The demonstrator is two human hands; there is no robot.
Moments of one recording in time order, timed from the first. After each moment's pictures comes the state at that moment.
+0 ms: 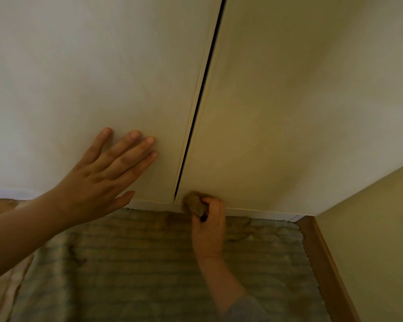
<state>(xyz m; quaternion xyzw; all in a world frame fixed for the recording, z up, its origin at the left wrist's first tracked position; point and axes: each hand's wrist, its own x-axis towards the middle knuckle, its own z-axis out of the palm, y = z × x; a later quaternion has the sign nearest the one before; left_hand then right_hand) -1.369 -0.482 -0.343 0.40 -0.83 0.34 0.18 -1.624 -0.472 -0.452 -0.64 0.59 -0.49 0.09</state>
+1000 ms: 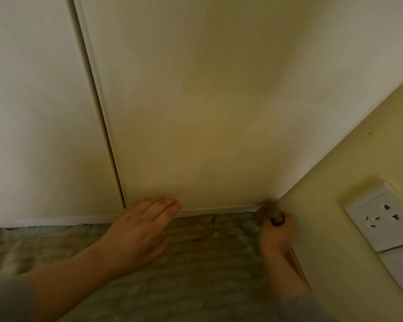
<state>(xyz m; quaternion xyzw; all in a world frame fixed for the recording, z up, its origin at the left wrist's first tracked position) -1.532 -0.453 -0.341 0.39 -0.91 -0.01 0.15 -1.850 -0.470 -0.403 -0.25 0.83 -0.48 0.14</state>
